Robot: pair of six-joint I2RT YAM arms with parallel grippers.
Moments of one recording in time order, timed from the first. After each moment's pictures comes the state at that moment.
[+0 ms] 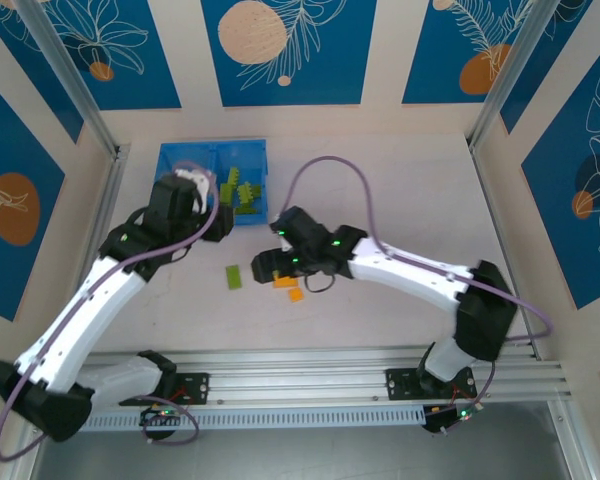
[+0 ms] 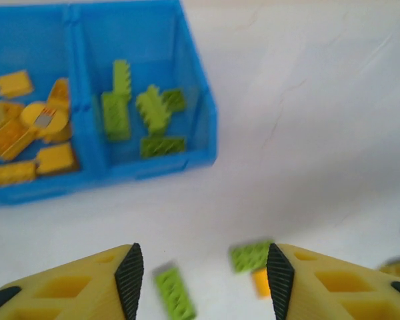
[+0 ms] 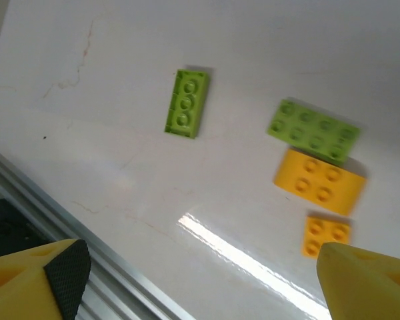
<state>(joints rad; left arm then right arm) -0.49 1.06 1.19 -0.81 -0.12 -0.27 0.97 1.62 1.29 -0.61 -0.08 0.62</state>
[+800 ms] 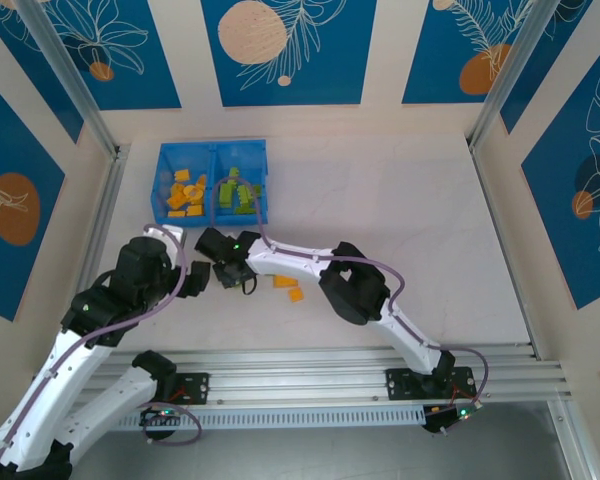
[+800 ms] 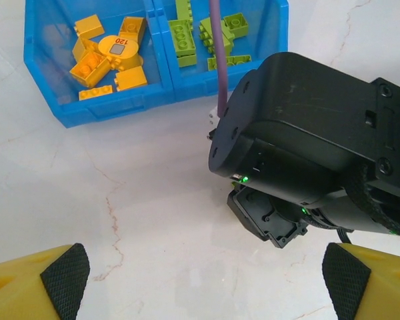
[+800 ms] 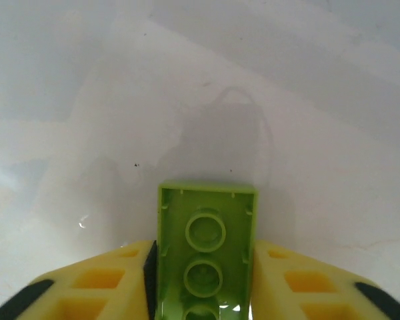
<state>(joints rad) -0.49 0.68 0.92 -0.96 -0.23 -0.17 1.08 2.37 1.97 -0.81 0.17 0.57</state>
